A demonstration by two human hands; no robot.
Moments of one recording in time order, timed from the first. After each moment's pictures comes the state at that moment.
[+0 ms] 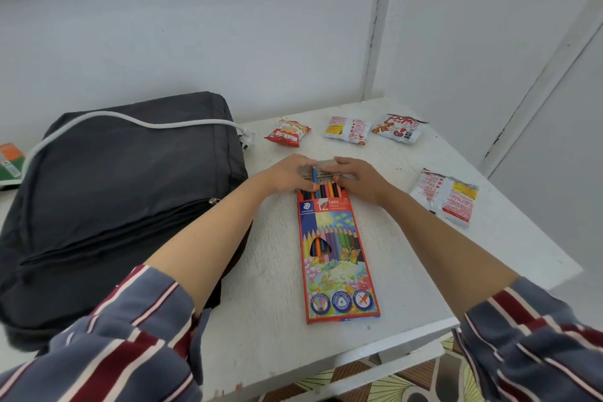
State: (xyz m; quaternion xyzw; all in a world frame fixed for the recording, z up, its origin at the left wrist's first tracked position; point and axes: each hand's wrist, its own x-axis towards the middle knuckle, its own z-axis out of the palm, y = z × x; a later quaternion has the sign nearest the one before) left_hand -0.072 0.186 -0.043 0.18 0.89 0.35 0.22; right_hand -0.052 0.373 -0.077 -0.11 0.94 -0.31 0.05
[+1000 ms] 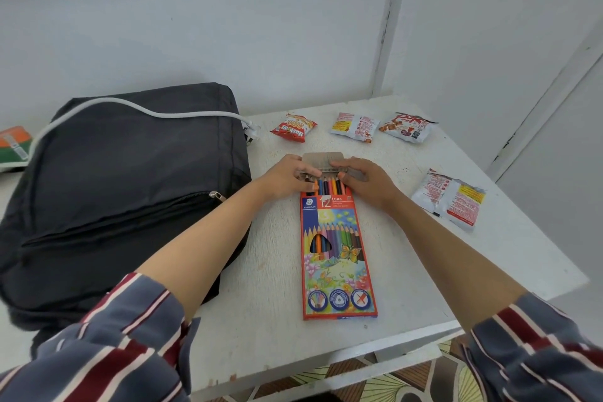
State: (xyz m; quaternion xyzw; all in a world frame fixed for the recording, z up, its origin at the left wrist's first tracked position) left_hand -0.064 0.174 -0.060 0.16 0.88 0.41 0.18; right_hand -0.039 0.375 -0.084 -0.08 0.90 -0.42 0.00
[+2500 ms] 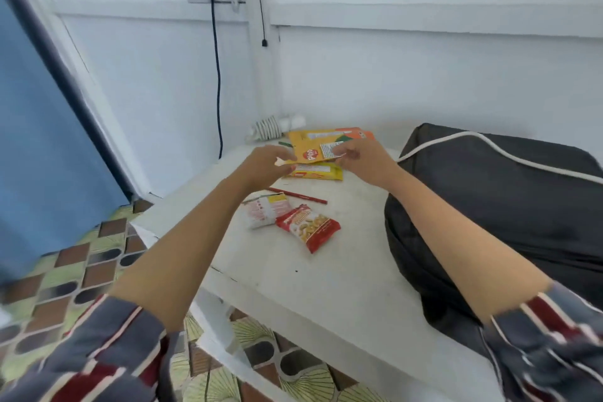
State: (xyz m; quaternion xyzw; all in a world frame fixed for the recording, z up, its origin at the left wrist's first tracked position) left_hand 0.149 -0.340 0.022 -0.14 0.94 0.28 -0.12; right_hand 0.021 -0.164 0.026 -0.42 0.83 -0.37 0.06
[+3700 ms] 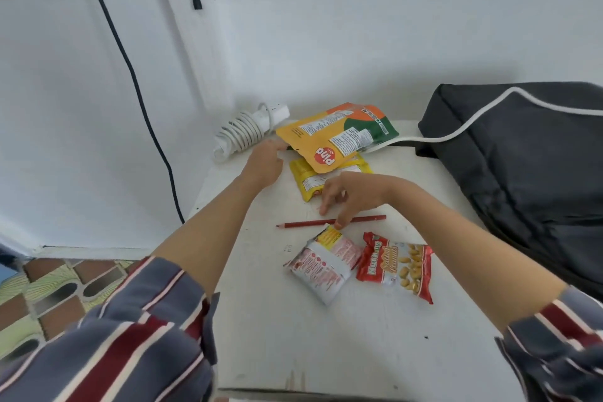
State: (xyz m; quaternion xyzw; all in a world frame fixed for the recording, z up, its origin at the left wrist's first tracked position) left_hand -0.018 -0.511 -0.071 0.00 0.95 0.29 -0.09; right_hand 0.003 -0.300 -0.029 -0.36 0.87 -0.18 0.29
